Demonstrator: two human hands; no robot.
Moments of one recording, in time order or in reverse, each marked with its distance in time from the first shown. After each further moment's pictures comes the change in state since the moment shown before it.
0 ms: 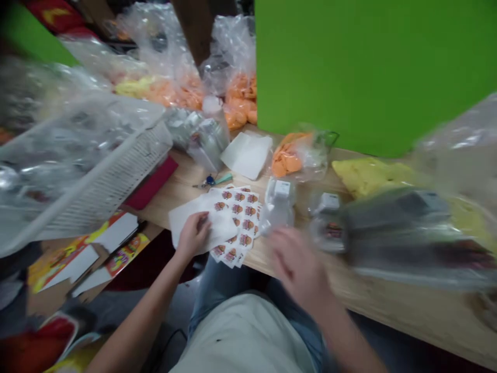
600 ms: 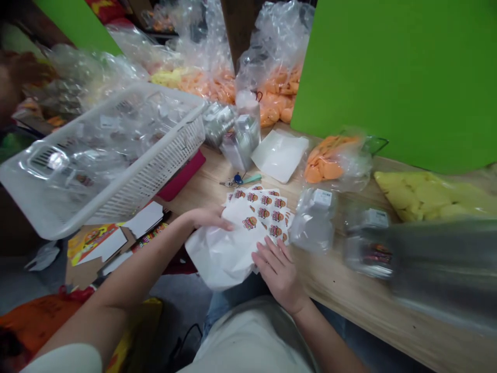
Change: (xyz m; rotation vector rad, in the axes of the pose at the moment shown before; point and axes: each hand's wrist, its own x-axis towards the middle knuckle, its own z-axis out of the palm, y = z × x) left_hand 0.070 -0.006 -0.073 -0.610 -1.103 -0.415; right_hand 0.002 -0.047 0.100 0.054 -0.080 -0.253
